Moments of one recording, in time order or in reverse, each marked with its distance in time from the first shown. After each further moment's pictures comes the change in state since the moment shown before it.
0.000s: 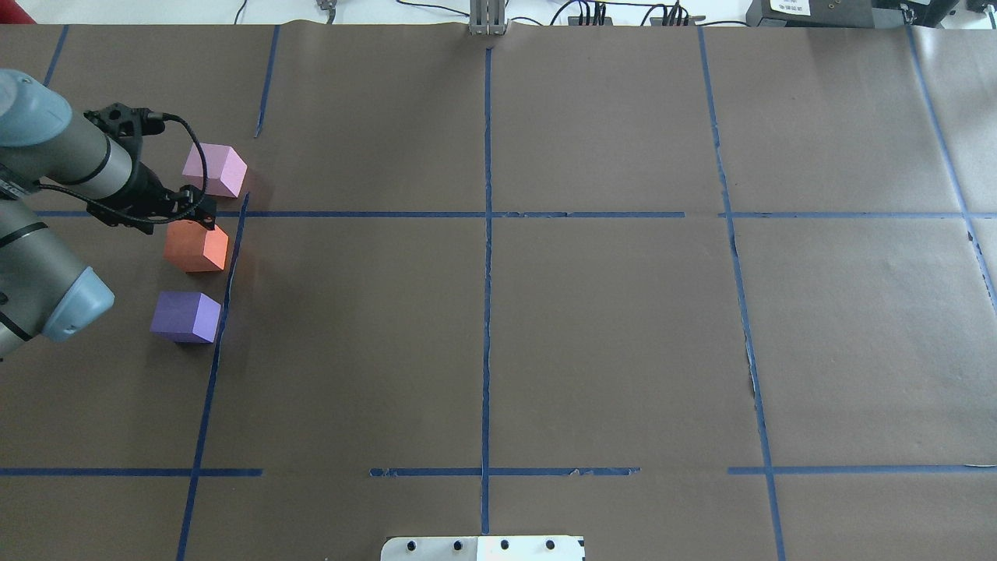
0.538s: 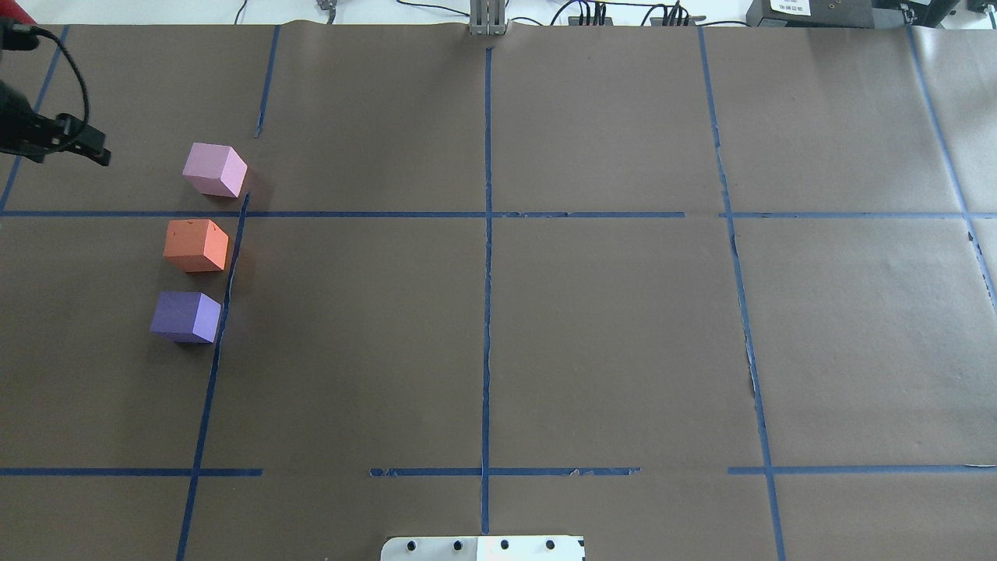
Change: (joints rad) left arm -0.287 0.071 -0.048 0.098 -0.095 0.452; right arm 0.000 0.000 0.000 0.000 0.000 0.000
